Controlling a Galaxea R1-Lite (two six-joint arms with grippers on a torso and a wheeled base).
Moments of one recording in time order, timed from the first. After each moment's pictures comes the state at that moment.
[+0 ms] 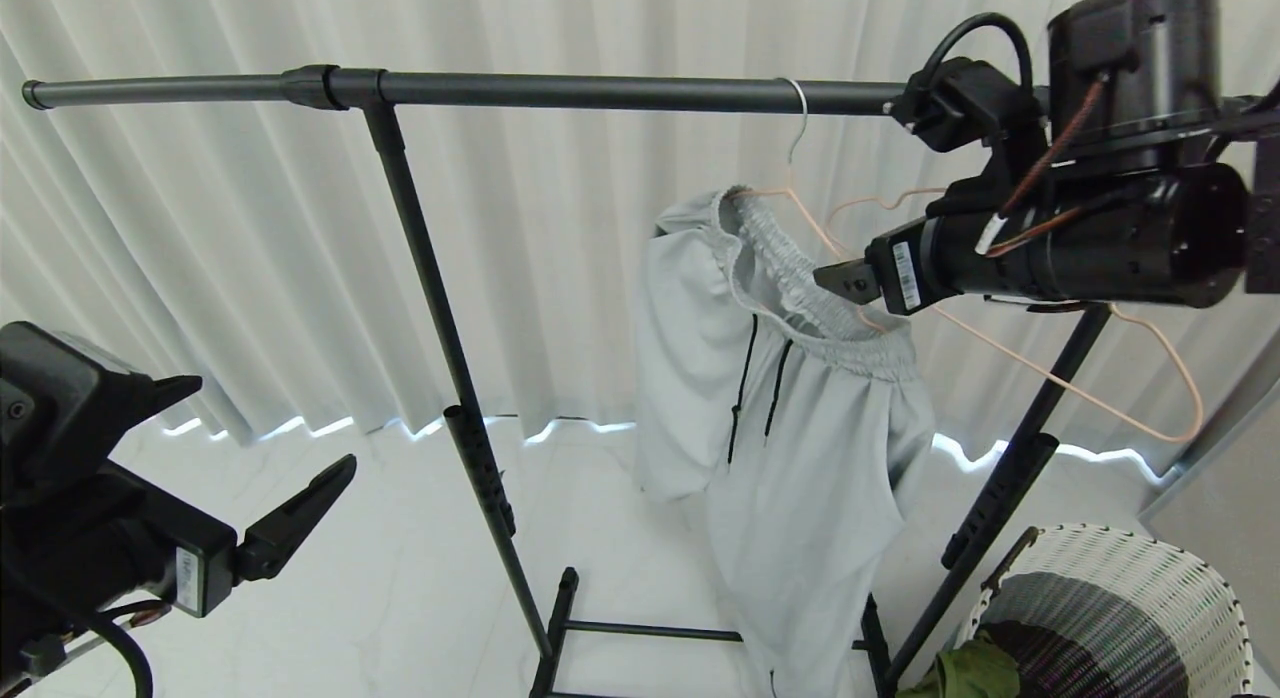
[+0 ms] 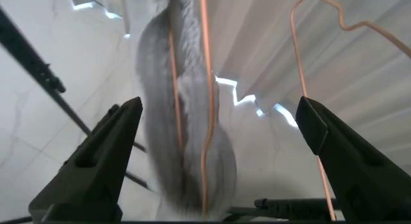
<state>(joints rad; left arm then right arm) -0.36 1.00 -0.45 -0.40 0.18 0.48 0.70 1.66 -1.50 0.15 -0.28 -0.11</state>
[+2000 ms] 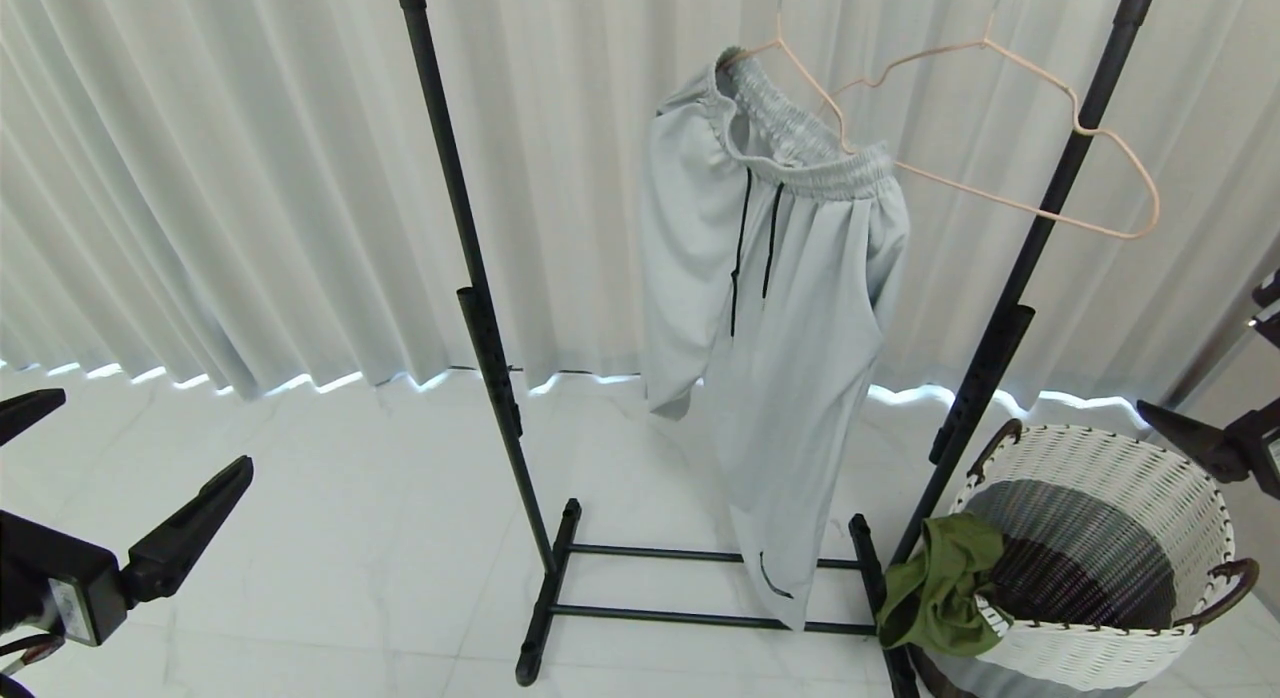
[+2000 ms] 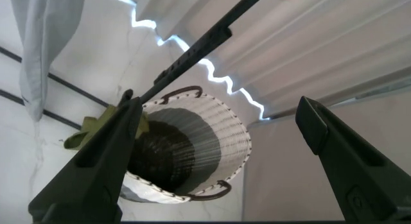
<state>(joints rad) -0.26 0.85 -0.39 -0.40 0.21 0.48 0.36 1.10 -0.76 -0.10 -0.33 -0.56</state>
